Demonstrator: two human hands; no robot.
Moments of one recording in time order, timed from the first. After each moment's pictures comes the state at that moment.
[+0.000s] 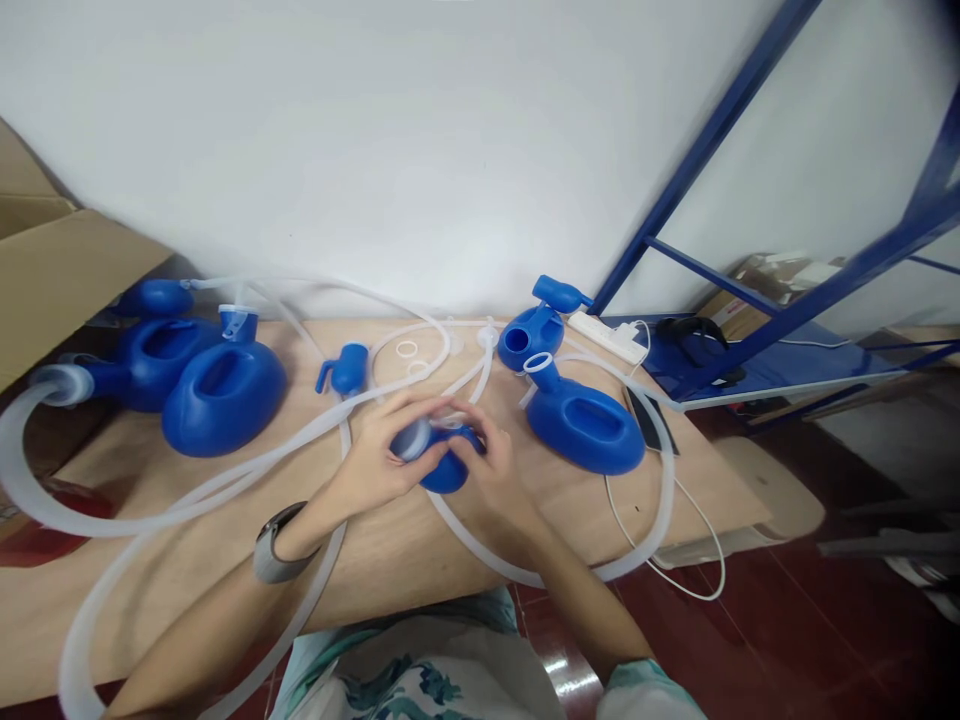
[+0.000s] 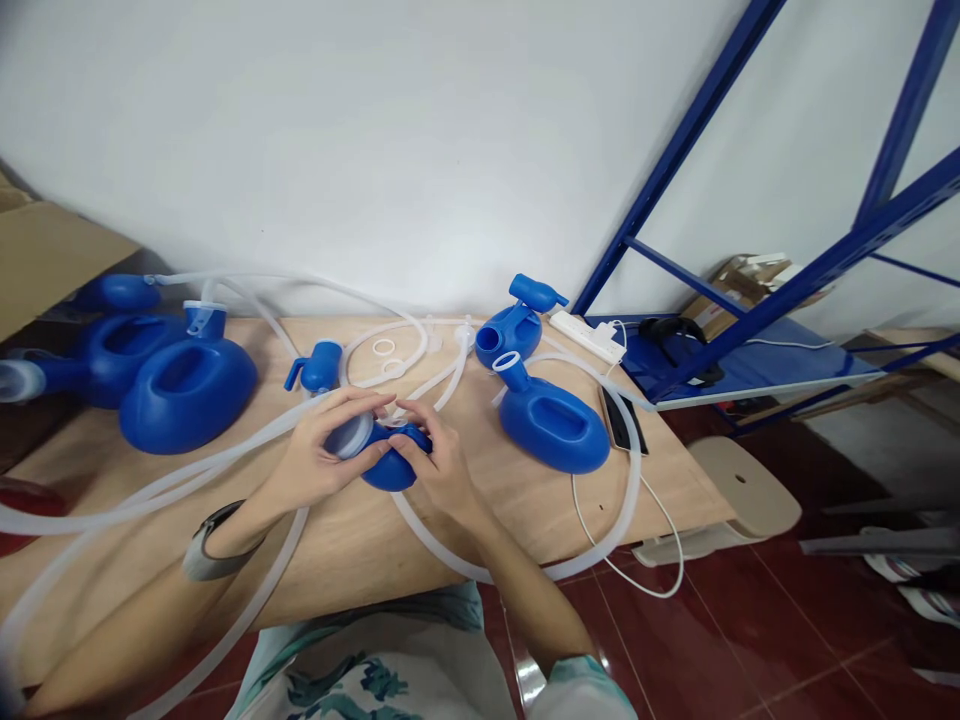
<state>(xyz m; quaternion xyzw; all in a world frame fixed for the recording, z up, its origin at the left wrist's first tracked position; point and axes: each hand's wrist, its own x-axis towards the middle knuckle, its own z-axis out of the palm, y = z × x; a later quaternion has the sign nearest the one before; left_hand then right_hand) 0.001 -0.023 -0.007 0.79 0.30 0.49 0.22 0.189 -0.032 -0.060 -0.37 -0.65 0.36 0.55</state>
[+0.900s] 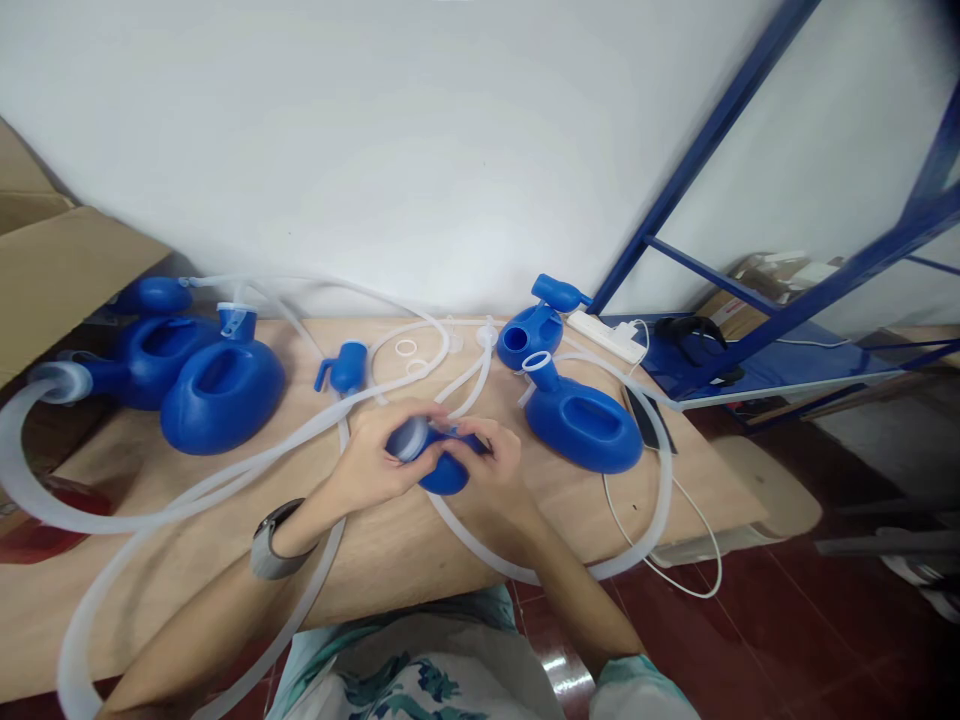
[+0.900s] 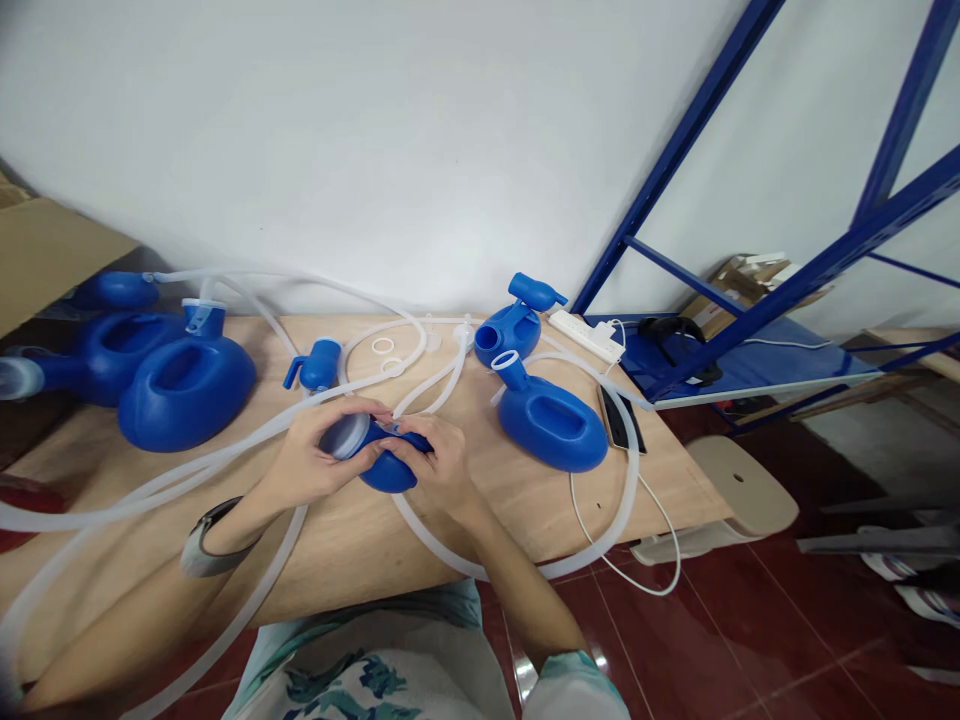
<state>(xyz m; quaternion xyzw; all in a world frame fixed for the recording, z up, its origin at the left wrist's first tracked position) 0.000 -0.027 -0.004 0.79 0.31 0.49 0.22 0.191 -0.033 -0.055 -0.35 -0.67 0.26 0.59</state>
